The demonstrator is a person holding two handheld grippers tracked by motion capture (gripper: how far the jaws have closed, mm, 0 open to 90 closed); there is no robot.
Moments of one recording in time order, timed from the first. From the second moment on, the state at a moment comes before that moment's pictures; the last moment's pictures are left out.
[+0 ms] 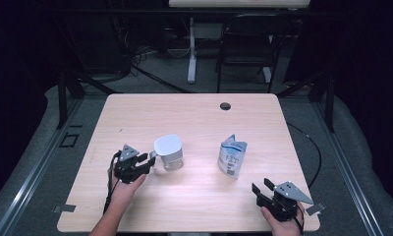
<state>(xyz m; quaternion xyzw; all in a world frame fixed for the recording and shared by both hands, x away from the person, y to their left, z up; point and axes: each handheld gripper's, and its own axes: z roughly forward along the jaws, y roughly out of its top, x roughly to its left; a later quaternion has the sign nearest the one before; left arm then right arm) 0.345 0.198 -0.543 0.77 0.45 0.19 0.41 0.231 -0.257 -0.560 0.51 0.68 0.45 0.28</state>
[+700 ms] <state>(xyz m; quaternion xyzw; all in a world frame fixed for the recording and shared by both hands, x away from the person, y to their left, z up) 0.348 0.190 -0.546 0.79 0.42 0.22 0.39 0.228 -0.260 -0.568 0.52 0.67 0.45 0.27</state>
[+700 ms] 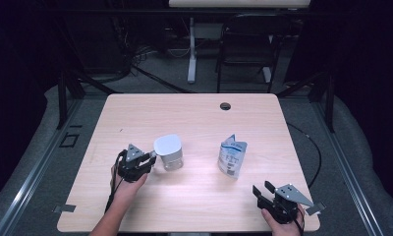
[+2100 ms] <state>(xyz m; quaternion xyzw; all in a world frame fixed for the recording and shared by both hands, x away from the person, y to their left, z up) 0.326 0.189 -0.545 0.81 0.38 0.21 0.39 0.229 -0.253 -0.577 0.52 0.68 0.45 0.26</state>
